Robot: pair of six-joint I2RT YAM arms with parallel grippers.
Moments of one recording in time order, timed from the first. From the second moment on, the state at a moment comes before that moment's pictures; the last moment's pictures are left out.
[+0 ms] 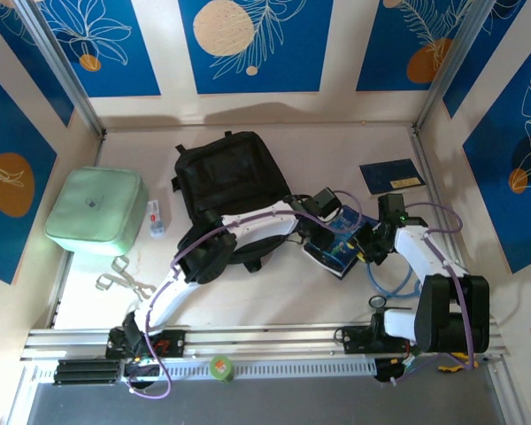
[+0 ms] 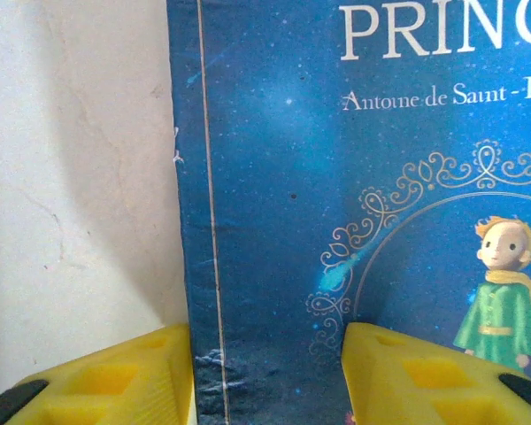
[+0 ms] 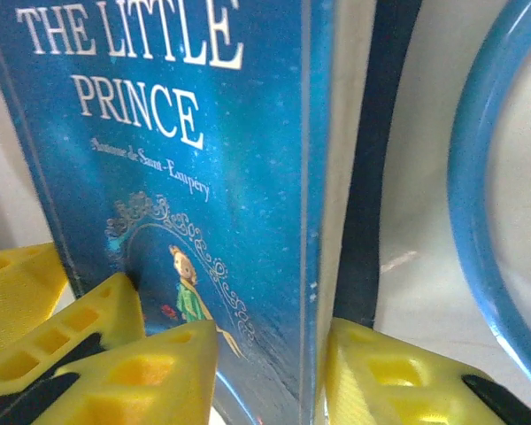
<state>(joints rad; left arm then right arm) -1.01 2.38 1.96 -0.72 0.06 -0.23 -0.03 1.25 0.67 -0.72 -0.31 0.79</state>
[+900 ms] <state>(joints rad) -0.96 2.05 1.84 -0.73 0.04 -0.22 -0.02 1.10 0.76 -0.77 -0.42 0.69</state>
